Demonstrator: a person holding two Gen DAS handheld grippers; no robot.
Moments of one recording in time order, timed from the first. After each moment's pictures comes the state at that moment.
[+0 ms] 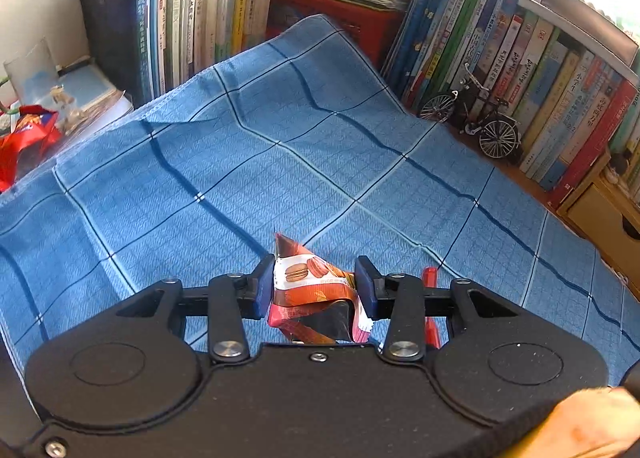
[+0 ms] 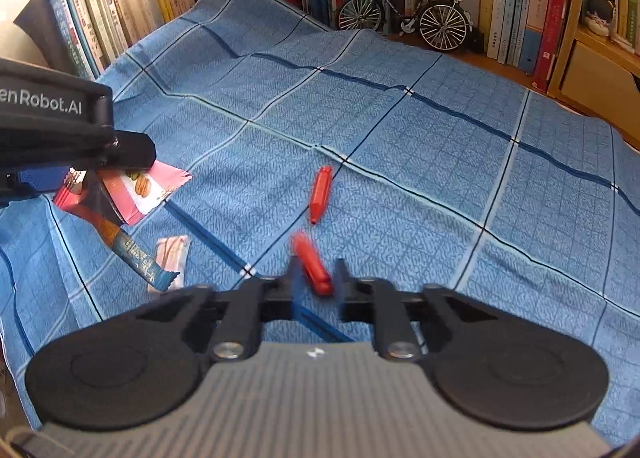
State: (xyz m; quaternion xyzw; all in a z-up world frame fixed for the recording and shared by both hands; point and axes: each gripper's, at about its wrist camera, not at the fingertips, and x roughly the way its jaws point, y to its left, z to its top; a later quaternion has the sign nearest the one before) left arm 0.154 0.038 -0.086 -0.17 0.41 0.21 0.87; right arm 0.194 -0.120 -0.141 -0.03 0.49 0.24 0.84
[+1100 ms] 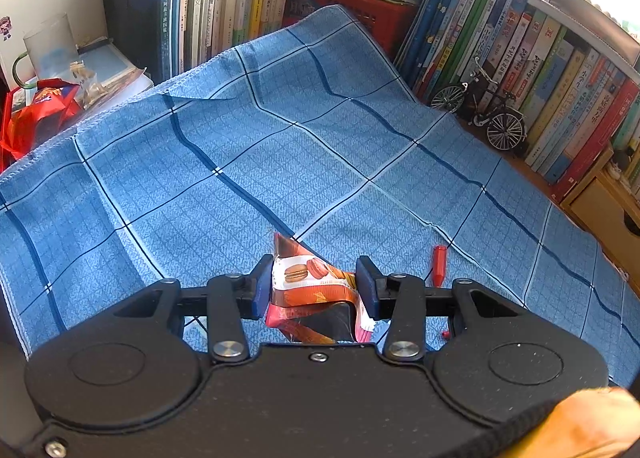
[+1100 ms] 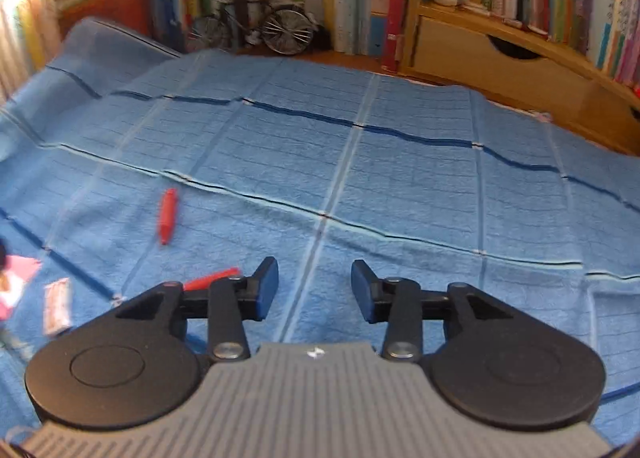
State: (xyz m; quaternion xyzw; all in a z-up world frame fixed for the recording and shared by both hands) left arm 0.132 0.038 -0.090 -0.18 0.42 0.22 0.86; right arm 0.193 -0.166 -0.144 -0.01 0.47 0.07 0.88
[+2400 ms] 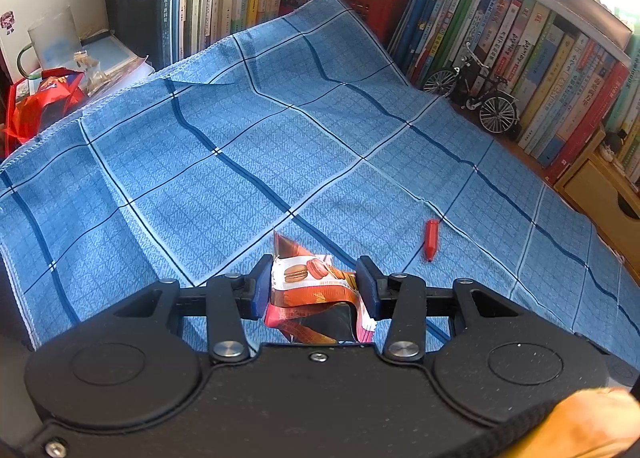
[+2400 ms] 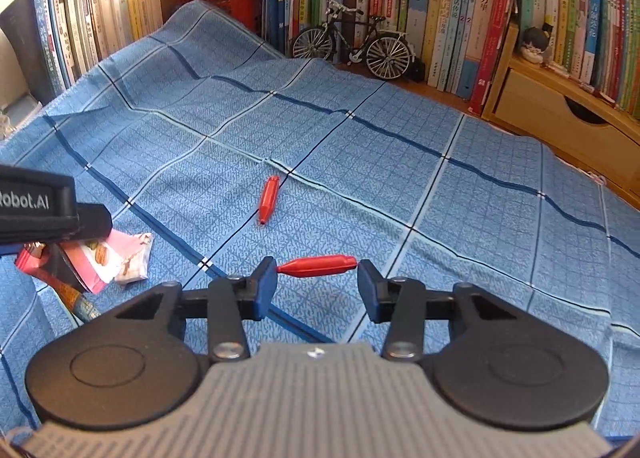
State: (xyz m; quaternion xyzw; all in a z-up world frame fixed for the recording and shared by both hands) left arm 0.115 0.022 -0.086 -0.18 0.43 0.22 0.86; right arm 0.167 -0.136 -0.126 -0.07 0.44 0.18 0.88
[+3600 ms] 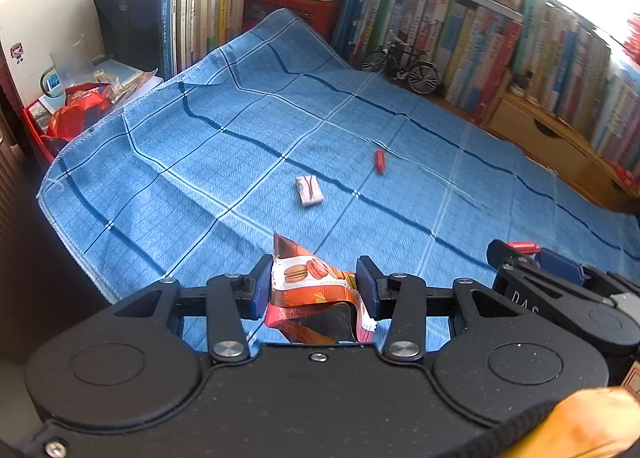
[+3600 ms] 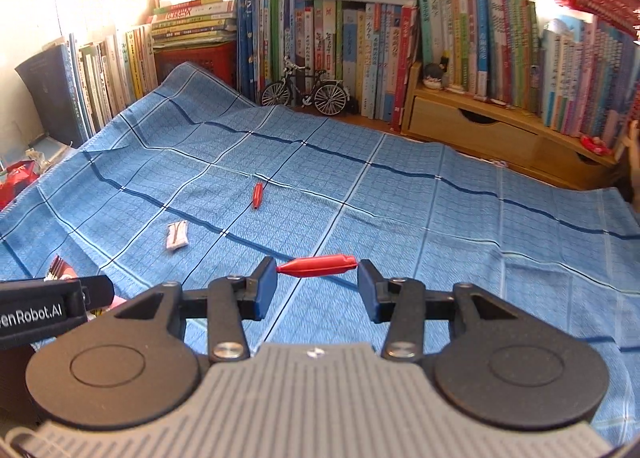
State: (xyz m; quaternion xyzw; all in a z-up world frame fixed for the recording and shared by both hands) left arm -0.032 -0.020 -0.016 -0.13 0.43 0.13 0.88; right arm 0.042 -0.185 -0.032 -0.04 0.39 0.11 0.91
